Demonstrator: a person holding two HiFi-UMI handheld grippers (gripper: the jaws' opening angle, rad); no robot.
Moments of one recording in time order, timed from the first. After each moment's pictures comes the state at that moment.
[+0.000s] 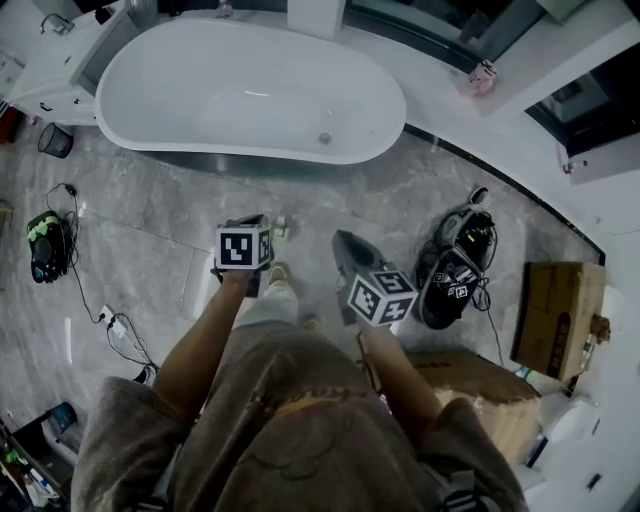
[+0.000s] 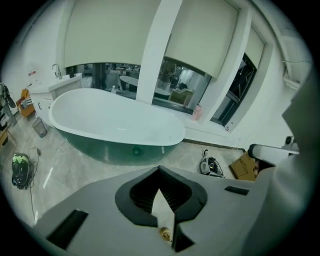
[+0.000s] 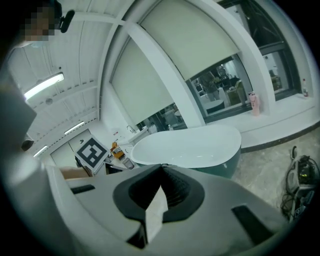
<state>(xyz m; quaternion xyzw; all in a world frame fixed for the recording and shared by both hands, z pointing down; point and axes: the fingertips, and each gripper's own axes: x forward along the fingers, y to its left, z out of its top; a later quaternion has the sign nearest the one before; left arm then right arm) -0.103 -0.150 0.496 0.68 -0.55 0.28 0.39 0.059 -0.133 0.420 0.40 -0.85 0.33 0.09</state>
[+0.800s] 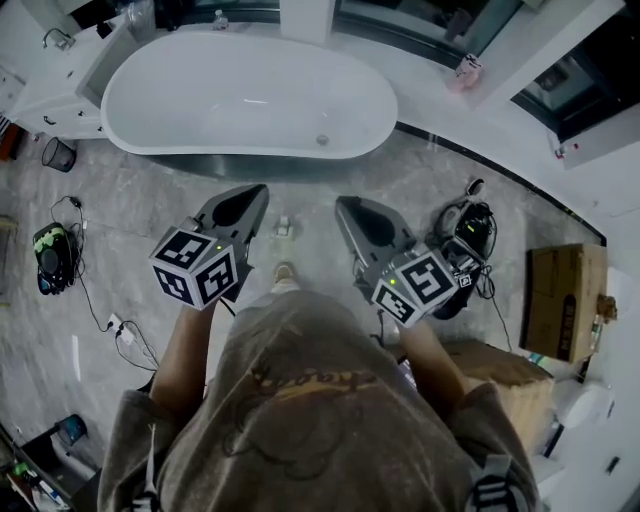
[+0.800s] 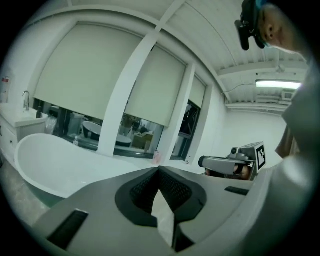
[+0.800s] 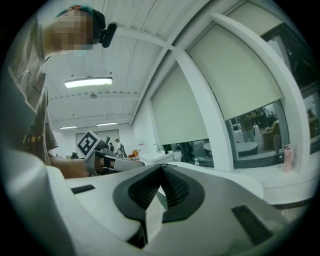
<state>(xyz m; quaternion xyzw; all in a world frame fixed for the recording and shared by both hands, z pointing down) -0.074 -0.122 0.254 0.87 -0.45 0.07 0.20 0.034 -0.106 0.236 0.31 -0.94 0.12 0.01</state>
